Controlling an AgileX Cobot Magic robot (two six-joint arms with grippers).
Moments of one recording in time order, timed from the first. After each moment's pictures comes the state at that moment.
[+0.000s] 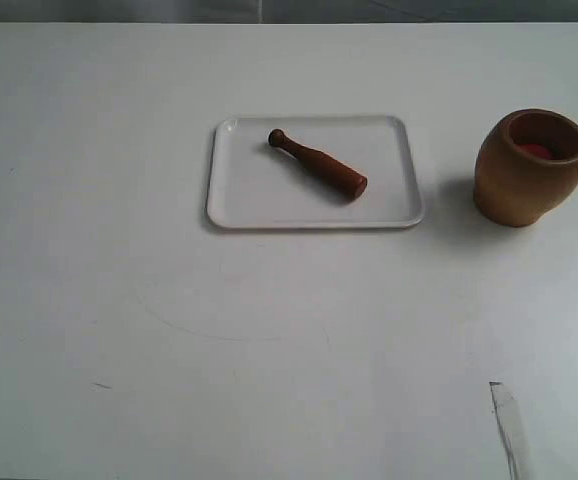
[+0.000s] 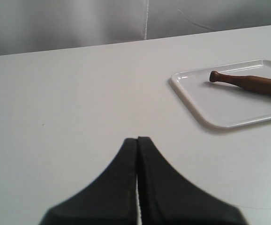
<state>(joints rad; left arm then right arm) 0.02 0.00 0.00 0.07 0.44 0.35 0.05 0.00 -0.19 -1.75 -0.51 1.76</state>
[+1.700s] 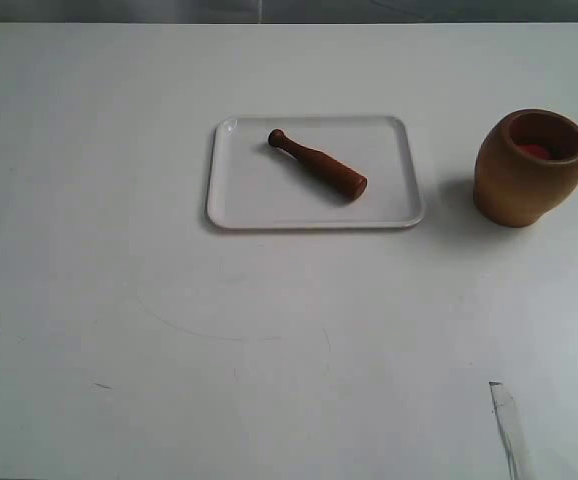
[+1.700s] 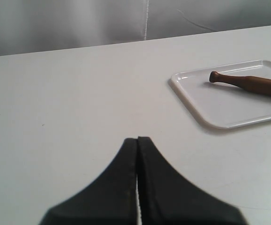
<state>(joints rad) 0.02 0.00 0.00 0.07 0.44 0.35 0.03 0.00 -0.12 -1.04 -0.62 1.25</state>
